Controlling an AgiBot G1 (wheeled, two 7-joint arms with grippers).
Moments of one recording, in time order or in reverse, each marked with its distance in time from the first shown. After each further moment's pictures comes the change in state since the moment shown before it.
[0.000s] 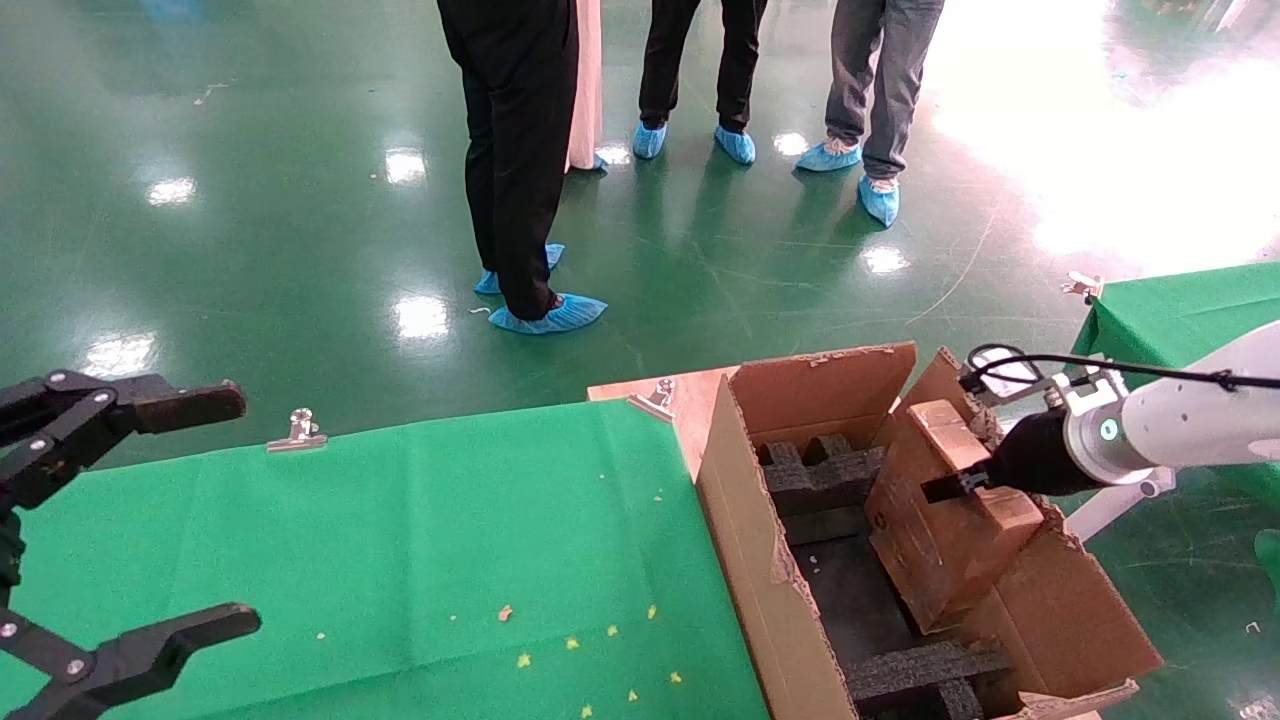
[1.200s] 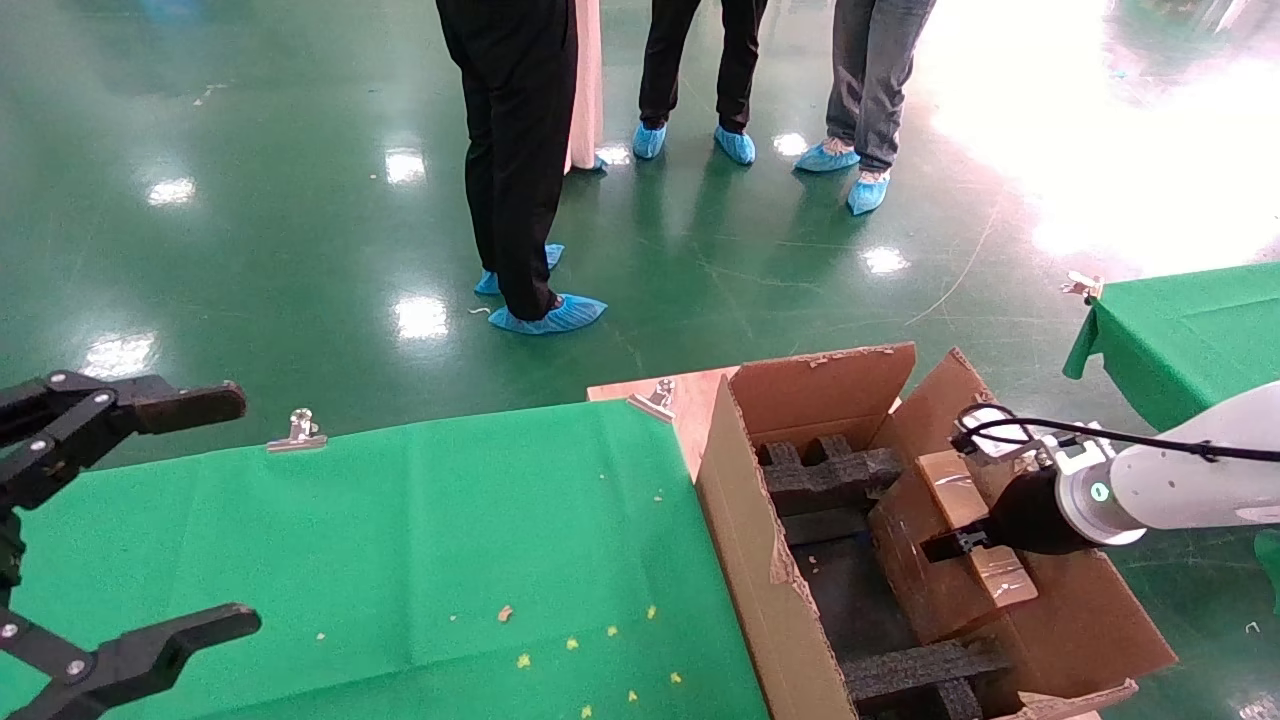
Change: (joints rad) left arm 0.000 0.000 0.001 0.000 0.000 0.000 0.000; right arm -0.084 0.014 -0.035 0.061 -0.018 0.036 0.035
